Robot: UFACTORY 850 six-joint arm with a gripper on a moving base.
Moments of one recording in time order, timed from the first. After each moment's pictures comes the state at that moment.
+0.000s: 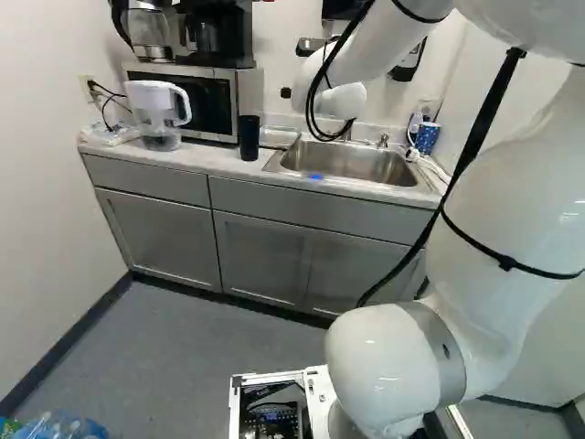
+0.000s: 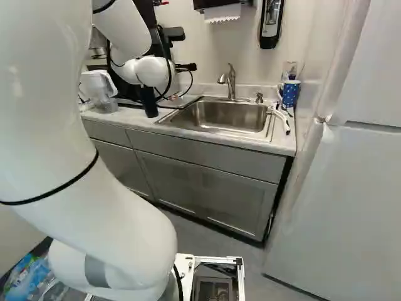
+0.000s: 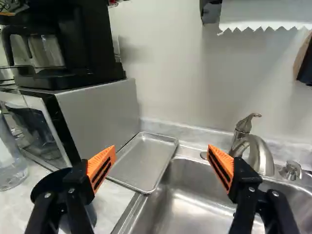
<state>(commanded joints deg) 2.5 0.7 -53.0 0.0 32.1 0.0</state>
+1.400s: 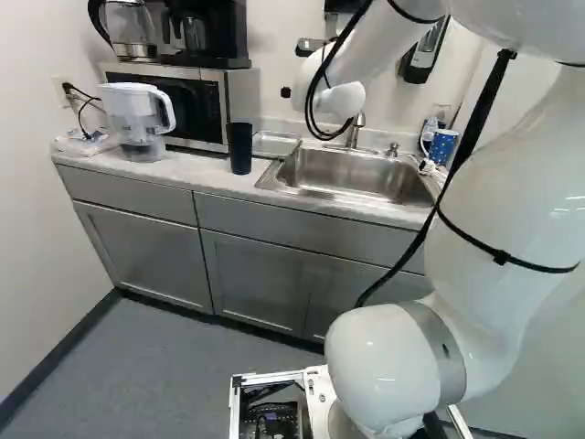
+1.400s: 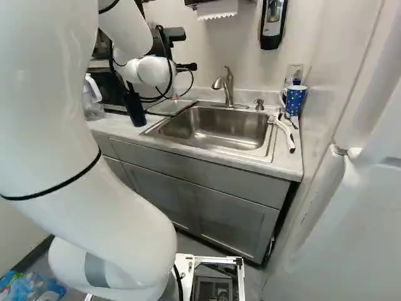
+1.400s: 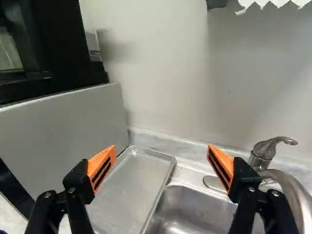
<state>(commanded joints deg) 2.4 -0.7 -54.4 0.0 32.1 0.0</state>
